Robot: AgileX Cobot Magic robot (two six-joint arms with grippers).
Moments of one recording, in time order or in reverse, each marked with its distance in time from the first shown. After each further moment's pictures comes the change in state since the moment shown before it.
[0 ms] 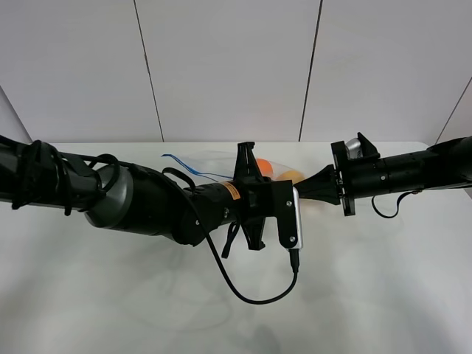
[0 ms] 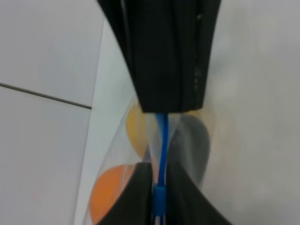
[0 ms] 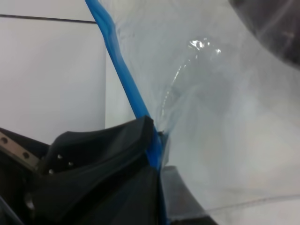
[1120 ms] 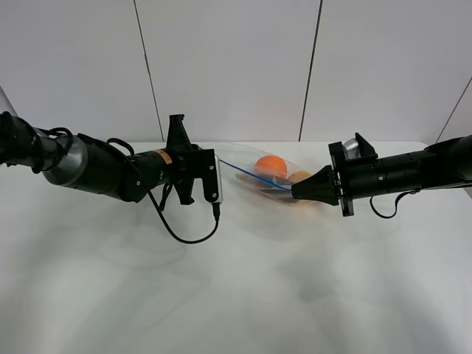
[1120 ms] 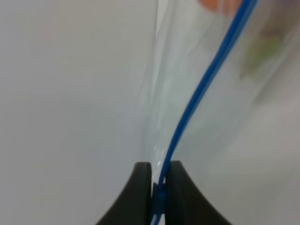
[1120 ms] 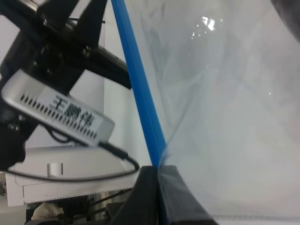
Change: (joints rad) left arm 0.381 0.045 0.000 0.253 -0.075 0.055; right arm 0.008 0.000 0.000 -0.014 -0.007 0.006
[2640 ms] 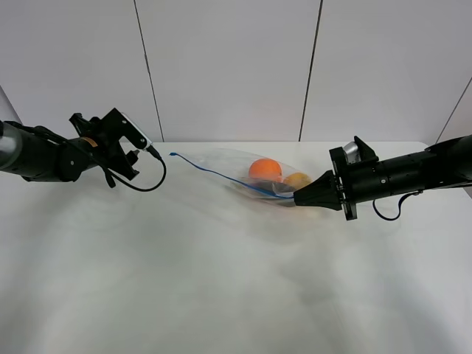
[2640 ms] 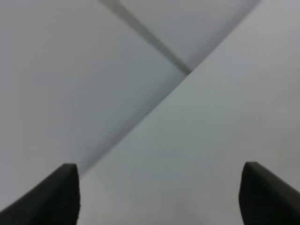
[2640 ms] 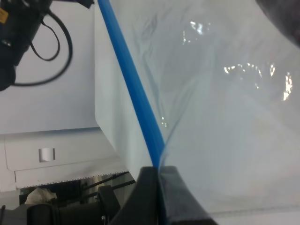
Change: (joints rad) left arm 0.352 0.001 0.000 -0.049 0.007 -0.536; right arm -0.001 0.000 -0.005 -0.055 0.010 0.012
